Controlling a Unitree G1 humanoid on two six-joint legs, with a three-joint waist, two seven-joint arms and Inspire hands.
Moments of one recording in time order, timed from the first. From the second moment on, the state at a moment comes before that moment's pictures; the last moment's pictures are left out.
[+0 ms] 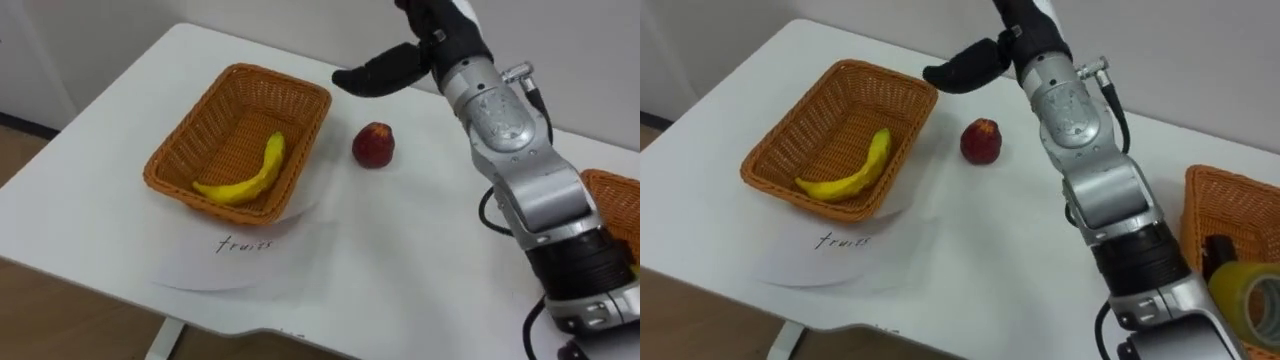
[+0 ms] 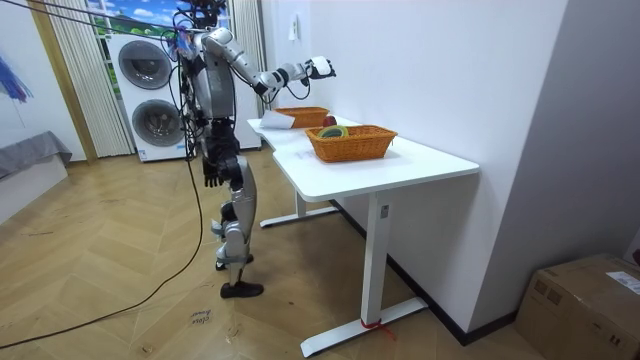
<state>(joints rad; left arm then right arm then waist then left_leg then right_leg) 0.23 0.24 0.03 1.08 -0.07 0.20 0.17 -0.59 -0.33 0.24 0.13 0.03 0.24 -0.09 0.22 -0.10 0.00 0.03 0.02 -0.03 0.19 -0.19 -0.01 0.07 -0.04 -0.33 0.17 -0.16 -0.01</state>
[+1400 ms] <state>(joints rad) 0.25 0.19 0.00 1.00 0.01 0.21 0.18 -0.53 -0.33 0.23 0.55 0.31 0.13 -0.34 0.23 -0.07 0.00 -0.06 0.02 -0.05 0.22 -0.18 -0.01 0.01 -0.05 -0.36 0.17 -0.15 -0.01</state>
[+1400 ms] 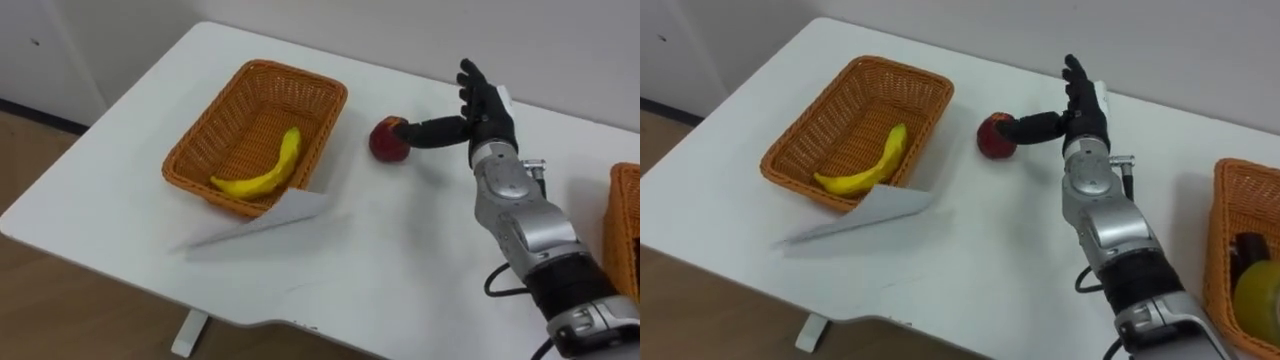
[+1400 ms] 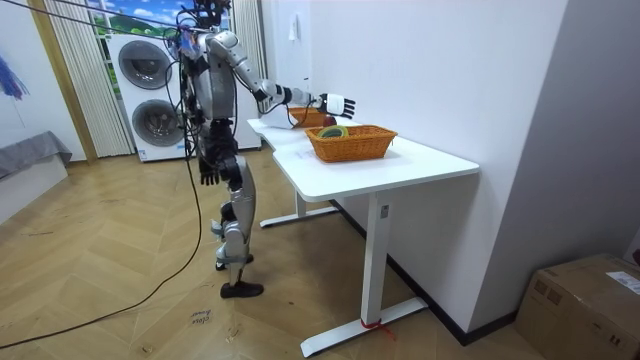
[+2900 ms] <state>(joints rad) 0.19 0.21 -0.02 1.01 0.00 0.14 0.12 -0.59 -0.33 0.26 0.69 0.18 0.08 -0.24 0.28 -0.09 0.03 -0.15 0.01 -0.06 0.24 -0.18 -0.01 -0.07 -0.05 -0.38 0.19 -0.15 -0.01</state>
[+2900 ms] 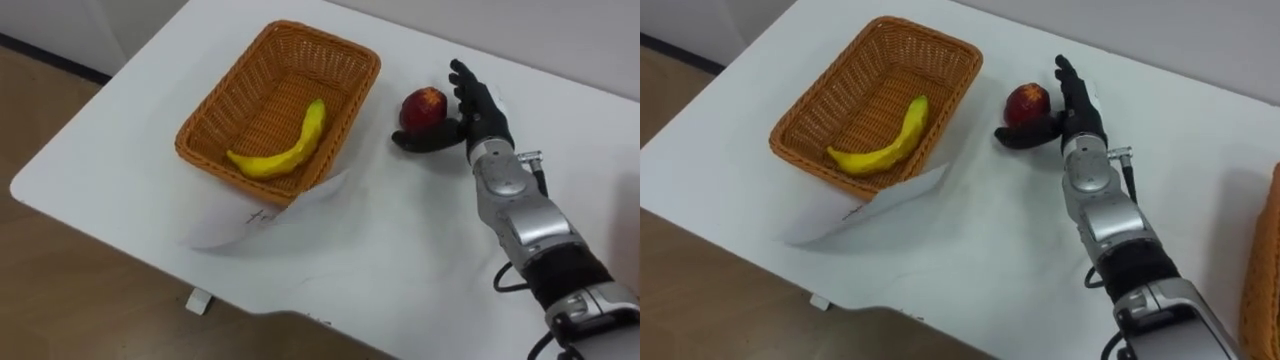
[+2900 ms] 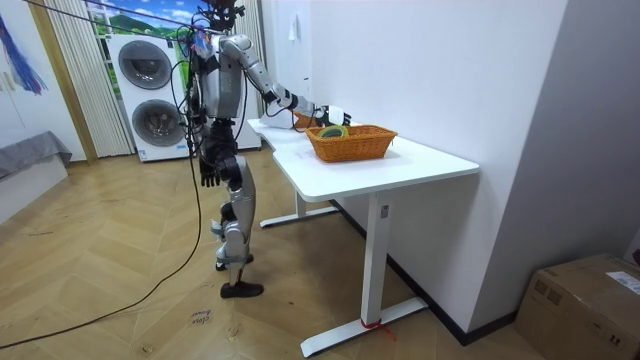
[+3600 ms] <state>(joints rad) 0.18 0.23 -0.02 1.06 0.01 0.13 0.10 -0.59 -0.33 0.30 0.73 0.07 0.04 -0.21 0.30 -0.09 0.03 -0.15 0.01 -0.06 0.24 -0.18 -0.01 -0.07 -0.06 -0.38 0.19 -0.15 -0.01</state>
